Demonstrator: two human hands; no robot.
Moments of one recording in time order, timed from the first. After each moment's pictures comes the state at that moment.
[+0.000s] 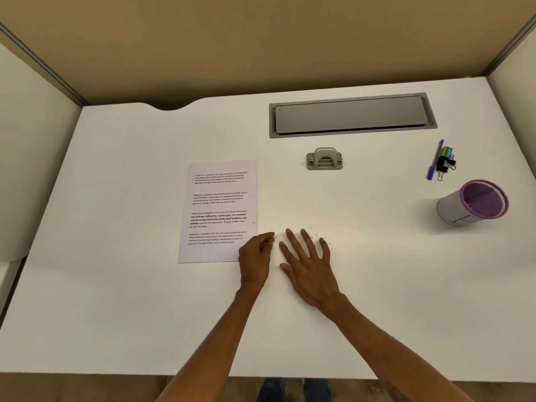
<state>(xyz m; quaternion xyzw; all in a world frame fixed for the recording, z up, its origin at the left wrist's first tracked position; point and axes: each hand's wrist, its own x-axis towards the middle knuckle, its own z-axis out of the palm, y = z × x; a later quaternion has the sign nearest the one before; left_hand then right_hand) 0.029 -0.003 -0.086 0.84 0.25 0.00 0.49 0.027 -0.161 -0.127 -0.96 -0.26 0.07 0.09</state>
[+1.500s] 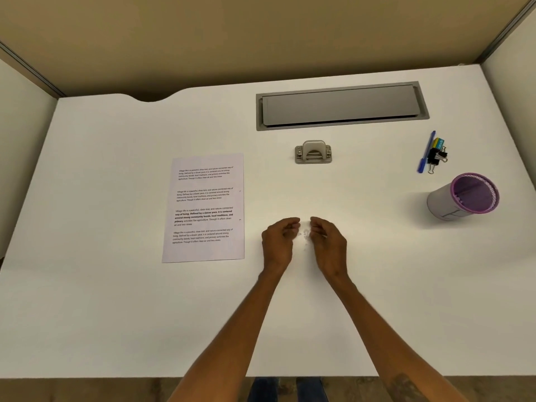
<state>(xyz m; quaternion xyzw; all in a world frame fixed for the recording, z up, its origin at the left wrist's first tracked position) 0.073 -0.076 -0.074 0.79 0.24 -0.06 0.56 0.073 -0.200 -0.101 -0.82 0.11 0.07 0.55</state>
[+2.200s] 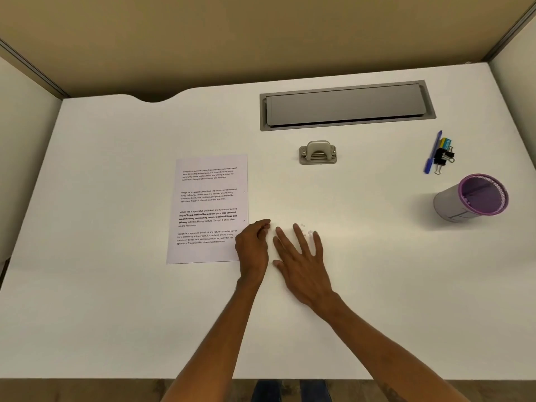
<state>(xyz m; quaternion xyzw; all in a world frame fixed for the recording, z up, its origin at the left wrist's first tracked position) 0.059 -0.025 -0.077 0.85 0.28 0.03 0.46 0.033 -0.164 -0.134 -0.96 -0.26 0.02 0.12</state>
